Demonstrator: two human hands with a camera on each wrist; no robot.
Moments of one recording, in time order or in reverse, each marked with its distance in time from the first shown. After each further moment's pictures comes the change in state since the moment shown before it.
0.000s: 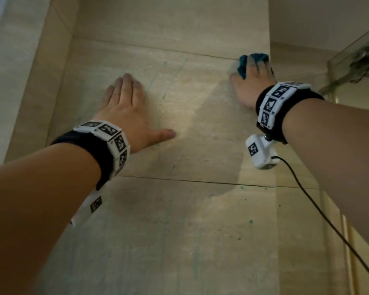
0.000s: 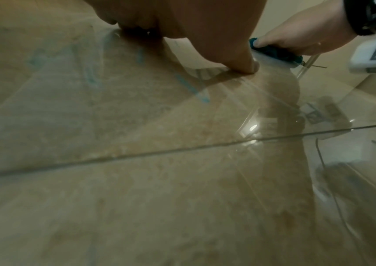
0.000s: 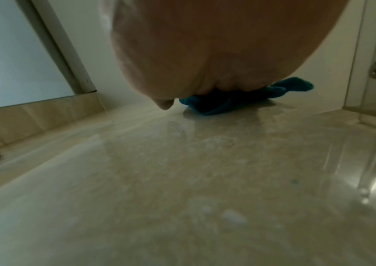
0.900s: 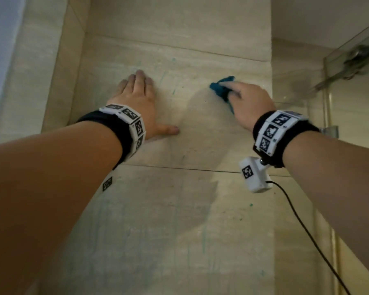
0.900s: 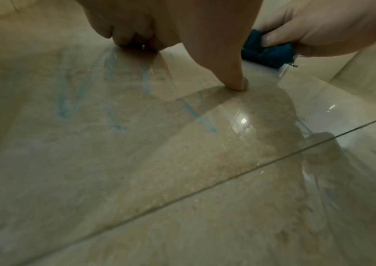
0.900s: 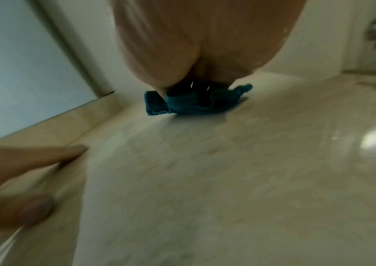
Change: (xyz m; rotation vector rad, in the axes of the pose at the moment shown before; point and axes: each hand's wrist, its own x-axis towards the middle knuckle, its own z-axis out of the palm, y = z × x) left_hand 0.002 -0.009 -0.019 0.101 -0.100 0.052; right_hand -0.090 -0.024 0.000 0.248 0.062 -0.234
